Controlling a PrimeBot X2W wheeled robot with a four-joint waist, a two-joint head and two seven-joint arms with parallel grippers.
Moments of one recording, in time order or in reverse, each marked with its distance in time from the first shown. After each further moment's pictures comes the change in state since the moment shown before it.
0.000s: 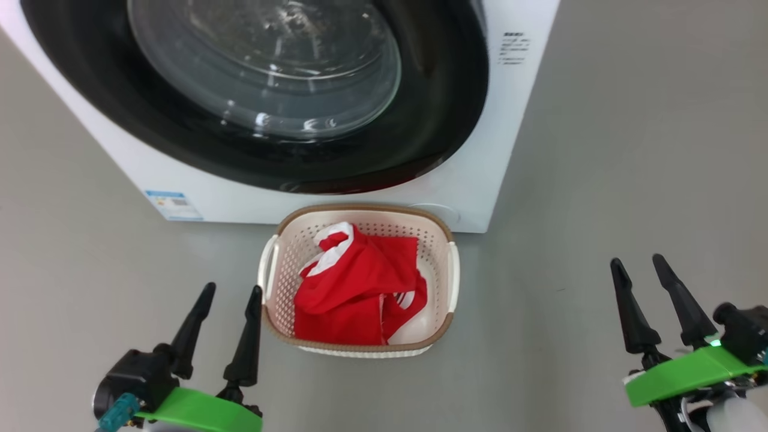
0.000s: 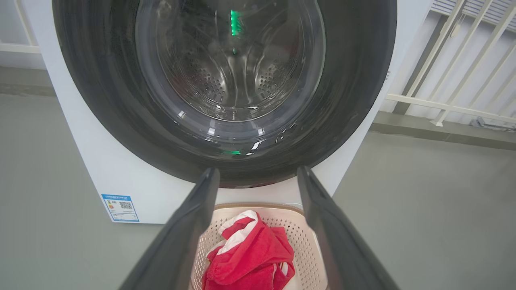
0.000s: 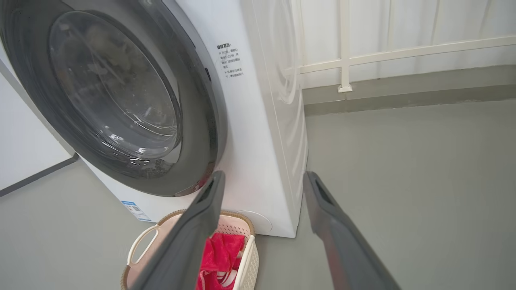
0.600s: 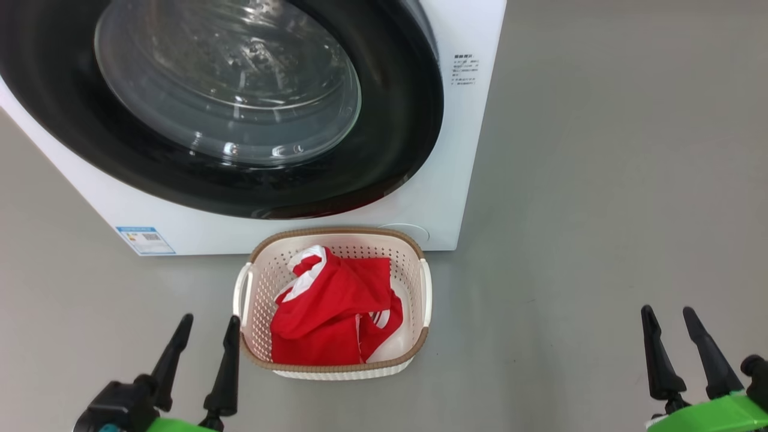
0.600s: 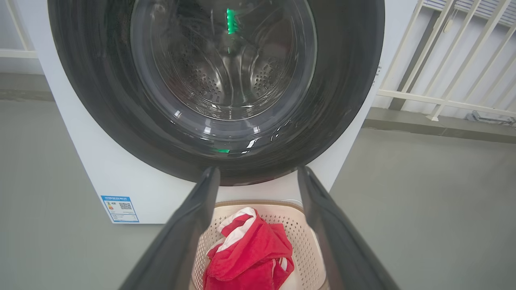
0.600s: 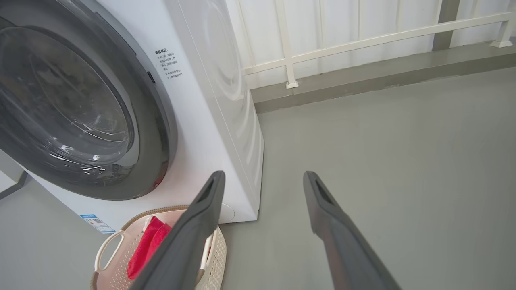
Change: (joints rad) left arm 0.079 0.016 0.057 -0.013 0.018 0.000 0.000; right arm 0.148 0.052 -0.121 -0.024 -0.009 0.000 0.000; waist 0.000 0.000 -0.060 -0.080
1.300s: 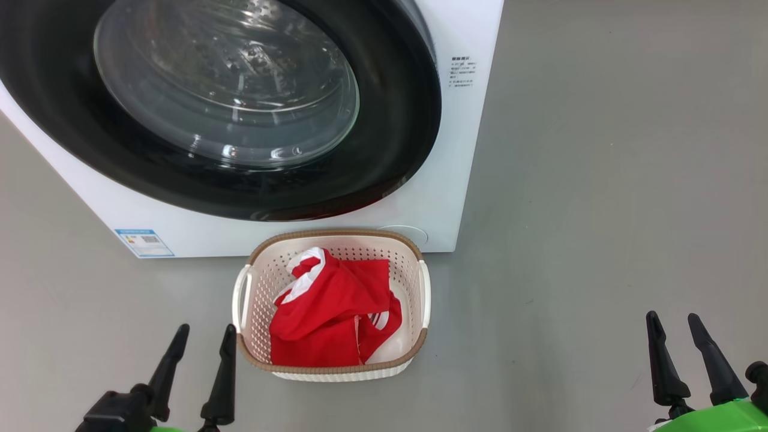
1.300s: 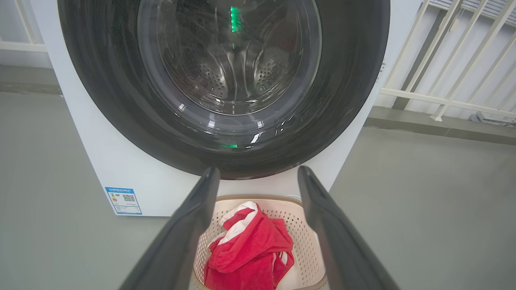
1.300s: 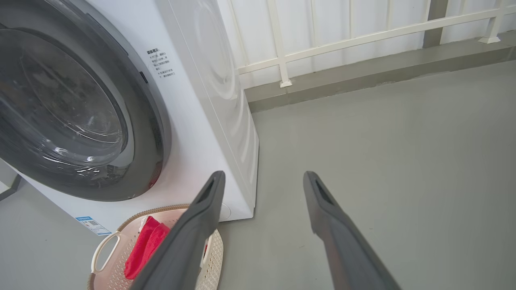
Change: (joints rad) left arm 0.038 -0.008 0.020 -0.010 0.000 0.000 0.000; right arm 0.026 0.014 -0.023 -0.003 -0.001 0.000 0.000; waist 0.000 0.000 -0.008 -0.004
